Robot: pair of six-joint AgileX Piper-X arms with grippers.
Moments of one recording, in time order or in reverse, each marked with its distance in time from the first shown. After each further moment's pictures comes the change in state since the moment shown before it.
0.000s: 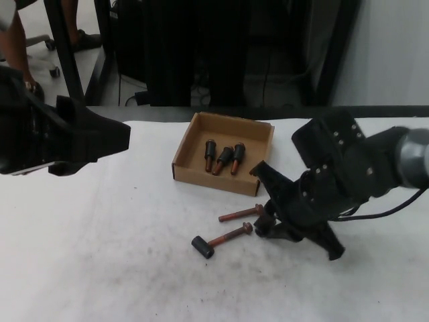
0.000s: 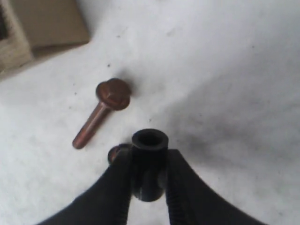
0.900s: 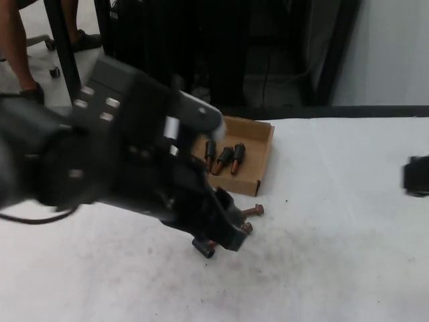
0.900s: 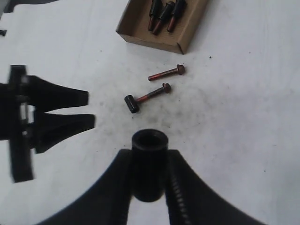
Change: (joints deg) left arm -17.7 31.8 -1.6 -14.7 -6.0 9.8; right arm 0.0 -55.8 5.5 30.4 5.6 -32.7
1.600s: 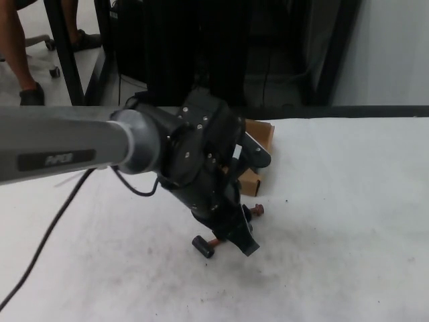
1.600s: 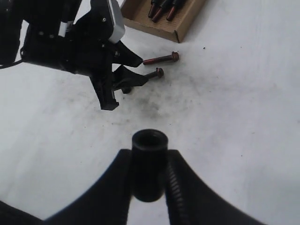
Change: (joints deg) left arm 0.0 25.2 -15.9 4.5 -5.7 15.4; right arm 0.0 -4.7 0.9 5.4 0.0 -7.5
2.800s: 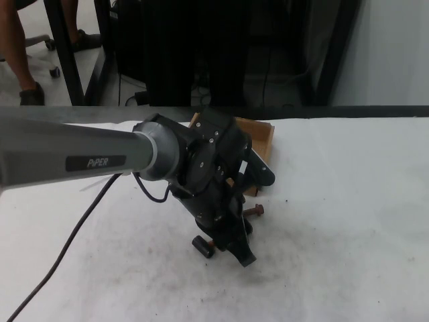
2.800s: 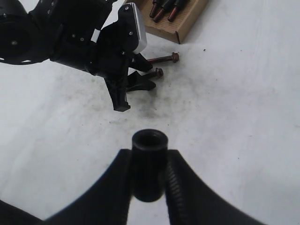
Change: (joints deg) left arm 0.0 7.0 -4.7 0.9 -1.7 5.5; right arm 0.0 0.0 0.0 0.0 0.0 -1.6
